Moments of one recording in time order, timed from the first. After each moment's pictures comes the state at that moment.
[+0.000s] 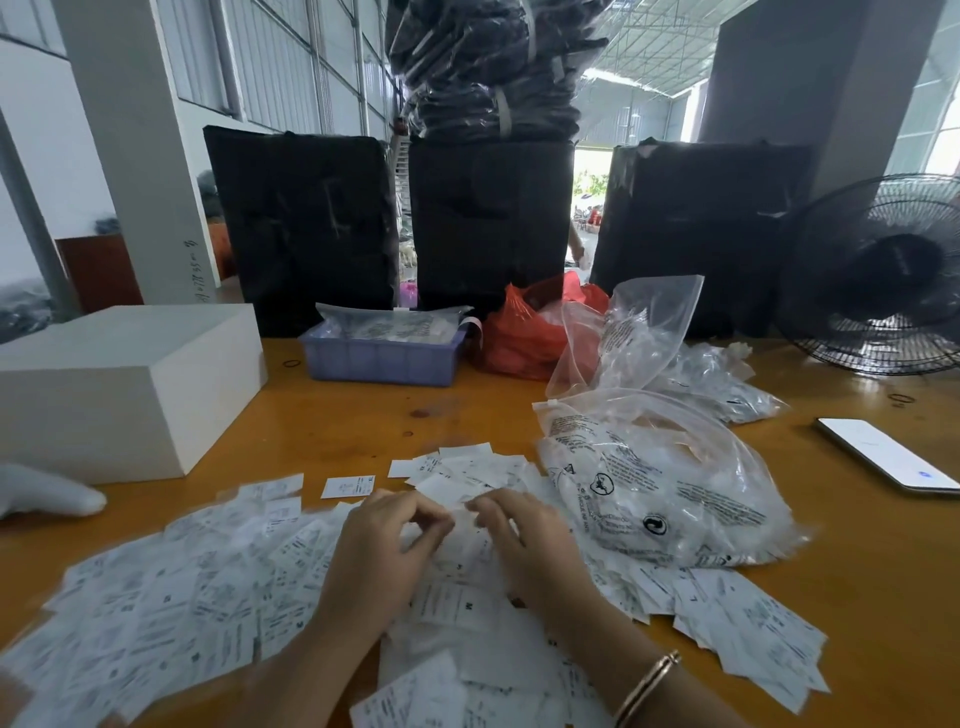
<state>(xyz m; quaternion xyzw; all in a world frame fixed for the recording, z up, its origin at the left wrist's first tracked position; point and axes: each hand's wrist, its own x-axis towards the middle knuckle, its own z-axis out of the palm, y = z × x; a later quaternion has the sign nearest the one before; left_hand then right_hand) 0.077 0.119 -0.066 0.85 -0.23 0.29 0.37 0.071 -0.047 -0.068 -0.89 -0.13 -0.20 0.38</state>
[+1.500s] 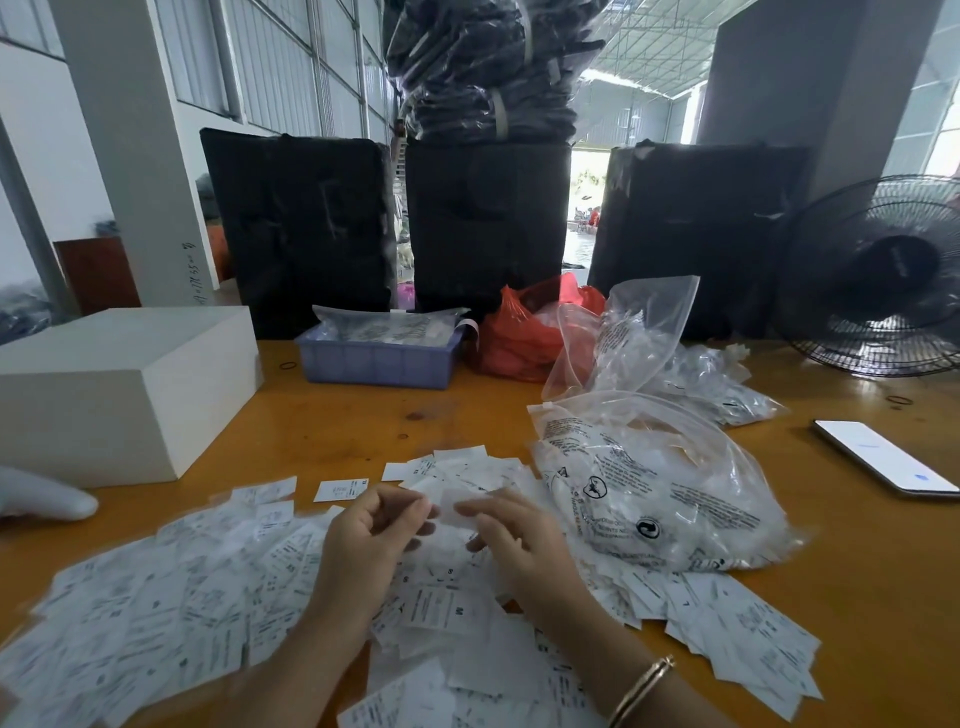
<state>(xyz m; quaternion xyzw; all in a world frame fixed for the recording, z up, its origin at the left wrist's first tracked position) 0.073 0.111 -0.060 0.74 -0.07 0.13 0.65 0.062 -0.047 -0.065 -0.82 -0.14 -0.16 0.53</state>
